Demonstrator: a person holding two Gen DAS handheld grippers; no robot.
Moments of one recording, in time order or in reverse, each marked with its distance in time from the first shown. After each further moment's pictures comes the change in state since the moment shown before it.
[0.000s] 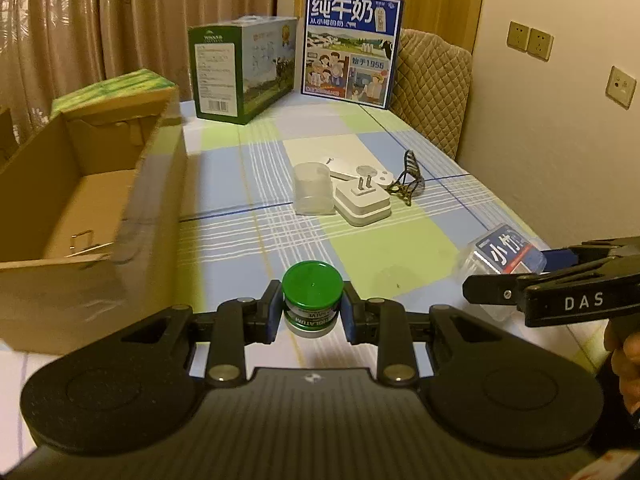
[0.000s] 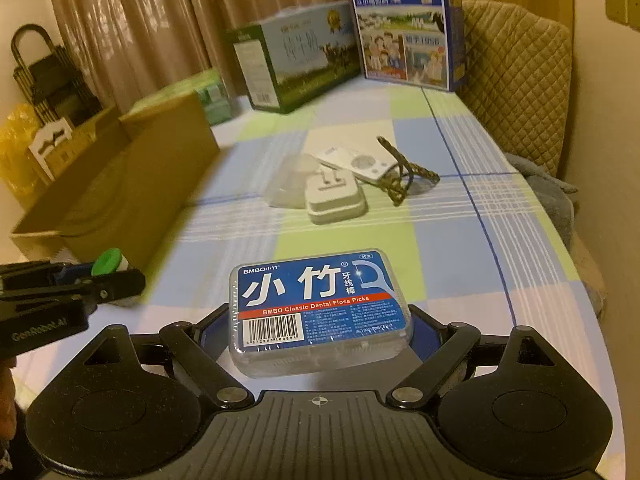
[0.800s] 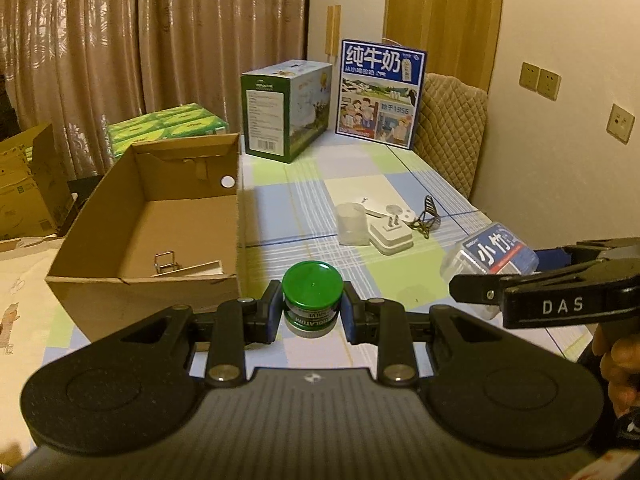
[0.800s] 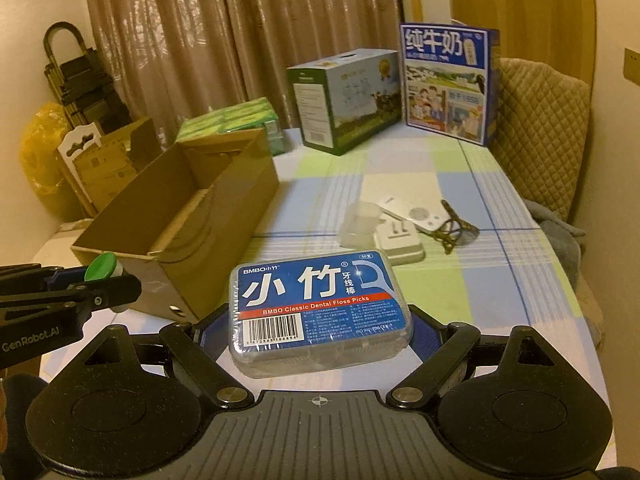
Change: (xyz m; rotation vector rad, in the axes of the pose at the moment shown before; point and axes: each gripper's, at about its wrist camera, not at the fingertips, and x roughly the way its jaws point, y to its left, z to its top) left arm -0.099 0.035 0.010 -0.030 -0.073 0.062; right arm -0.050 0.089 0.020 -0.078 -0.064 0.023
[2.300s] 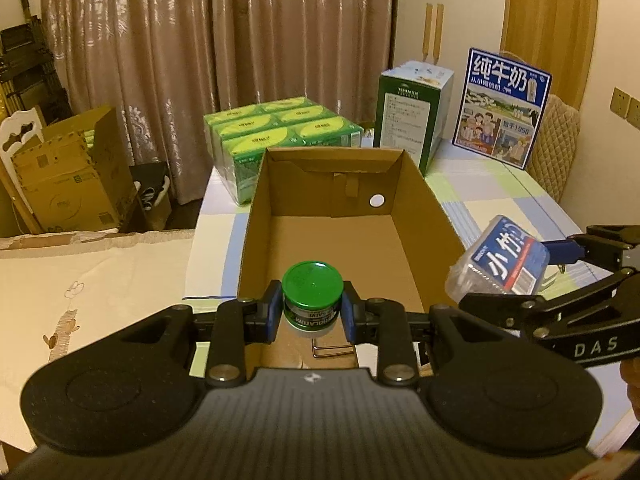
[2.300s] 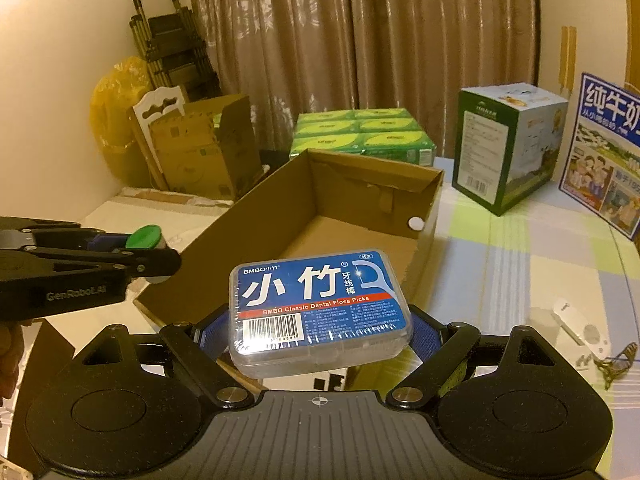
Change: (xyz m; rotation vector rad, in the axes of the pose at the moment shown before) left arm 0.054 0.199 0.055 -0.057 0.050 0.131; right arm 0.148 0.161 0.084 -0.224 0.025 0.192
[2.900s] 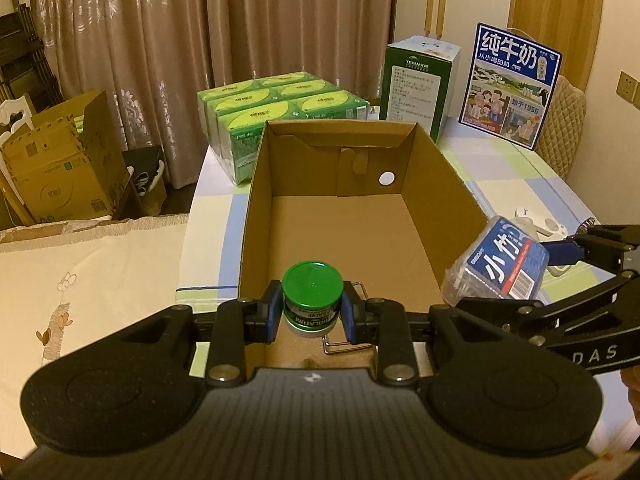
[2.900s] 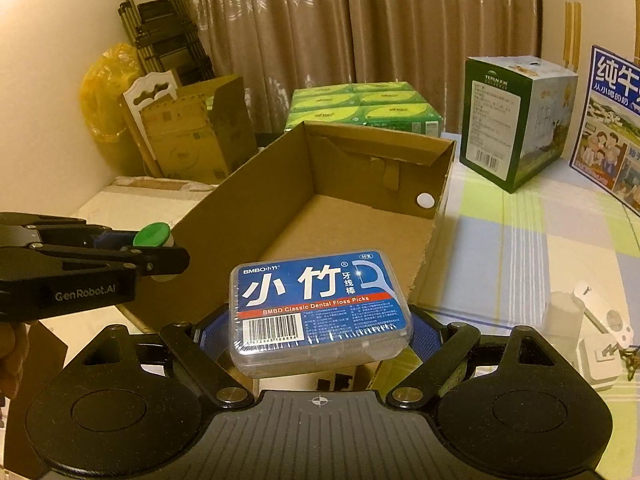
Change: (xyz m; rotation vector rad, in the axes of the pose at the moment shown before) left arm 0.039 0.015 -0.003 0.010 0.055 -0.008; right arm 0.039 -0.005 -0.003 0.031 0.049 -0.003
